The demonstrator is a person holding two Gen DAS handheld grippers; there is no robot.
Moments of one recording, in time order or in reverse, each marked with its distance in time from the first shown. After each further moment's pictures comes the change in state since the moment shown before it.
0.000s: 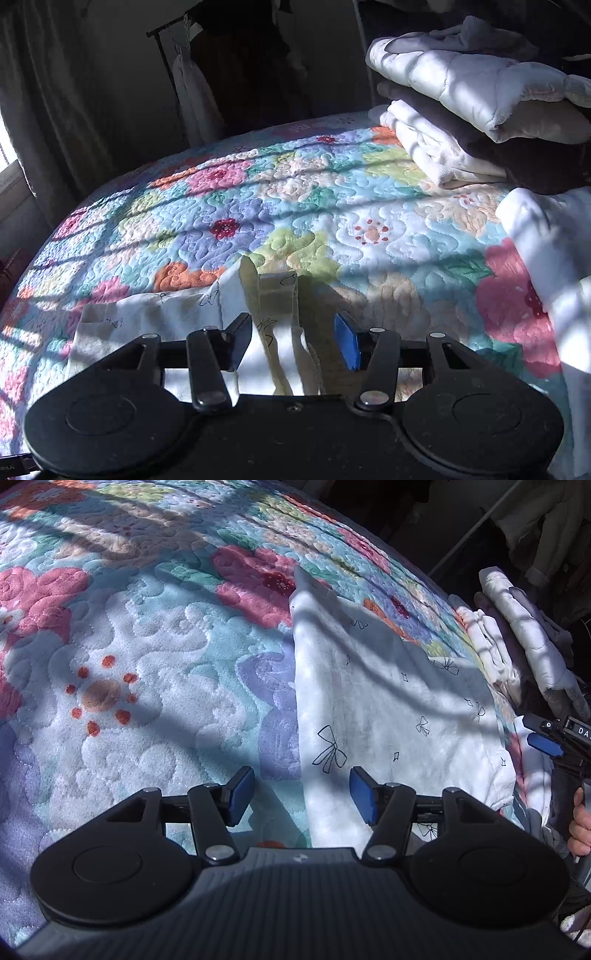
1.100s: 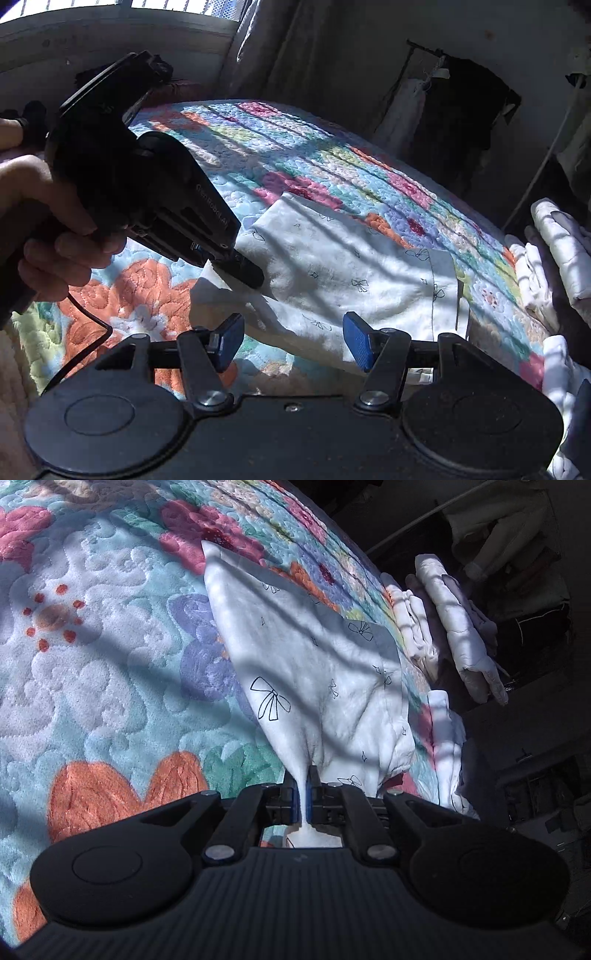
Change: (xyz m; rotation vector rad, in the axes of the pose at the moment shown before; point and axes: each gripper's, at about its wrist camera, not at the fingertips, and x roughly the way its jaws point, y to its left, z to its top) left arm -0.031 -0.007 -0.024 -0.064 0.118 -0.277; right arm -0.111 0.201 -0.189 -0.904 -0.035 0.073
